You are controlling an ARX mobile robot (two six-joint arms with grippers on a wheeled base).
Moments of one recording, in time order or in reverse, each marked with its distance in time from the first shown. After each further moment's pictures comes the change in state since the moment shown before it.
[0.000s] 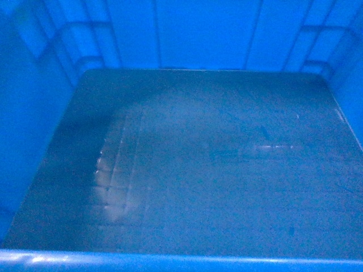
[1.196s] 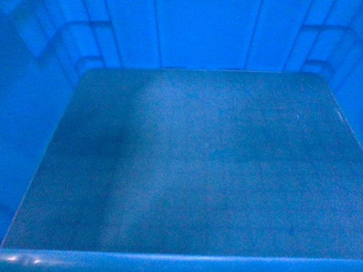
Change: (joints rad) left arm 0.000 0.000 0.000 0.000 0.000 0.000; right arm 0.000 0.000 0.000 0.001 0.000 0.000
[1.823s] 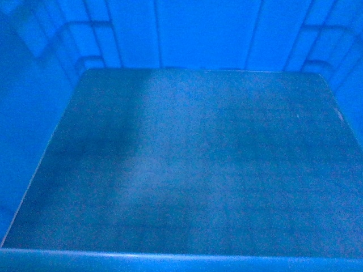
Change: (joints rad) left arm 0.000 0.000 0.000 0.000 0.000 0.000; right arm 0.000 0.000 0.000 0.000 0.000 0.000
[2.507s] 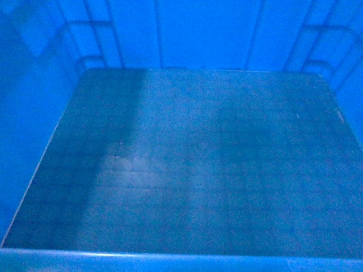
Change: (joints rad) left arm 0.000 0.000 0.000 0.000 0.000 0.000; right arm 0.000 0.000 0.000 -0.001 0.001 0.000
